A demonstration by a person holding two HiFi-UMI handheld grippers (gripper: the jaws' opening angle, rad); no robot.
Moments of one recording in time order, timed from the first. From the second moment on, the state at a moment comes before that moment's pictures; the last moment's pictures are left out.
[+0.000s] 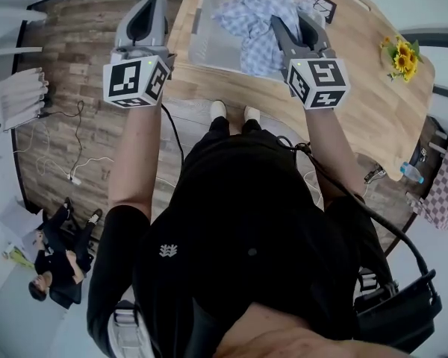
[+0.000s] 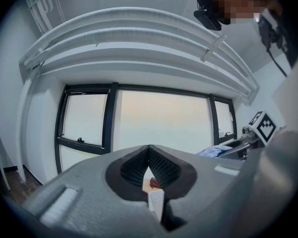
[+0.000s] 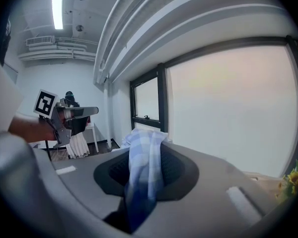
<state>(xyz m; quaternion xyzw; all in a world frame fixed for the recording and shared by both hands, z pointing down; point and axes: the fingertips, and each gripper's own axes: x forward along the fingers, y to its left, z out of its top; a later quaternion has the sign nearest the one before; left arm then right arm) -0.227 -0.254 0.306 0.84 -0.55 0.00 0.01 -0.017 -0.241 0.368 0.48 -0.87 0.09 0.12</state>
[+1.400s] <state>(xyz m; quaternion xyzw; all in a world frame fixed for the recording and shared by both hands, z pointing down) -0.204 -0.279 0.396 0.84 -0.53 0.02 0.07 -0.020 -0.247 0.504 0.45 -0.85 0.19 0.20</state>
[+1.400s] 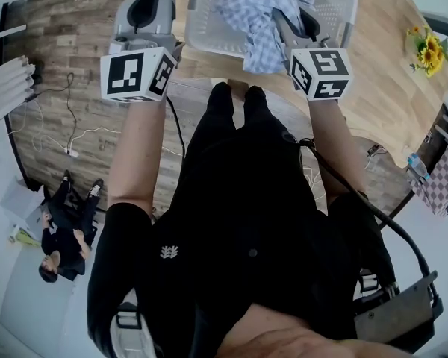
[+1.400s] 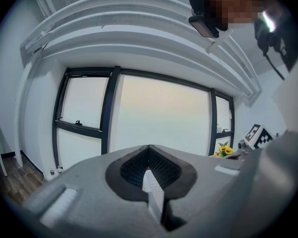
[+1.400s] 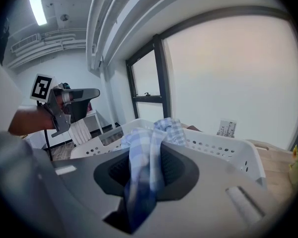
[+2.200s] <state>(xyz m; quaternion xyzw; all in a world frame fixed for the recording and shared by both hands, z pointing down) -0.218 -0.290 0.402 0.84 -0.54 0.02 0.08 -0.025 -0.262 0.521 0.44 -0.84 0.20 0.24</state>
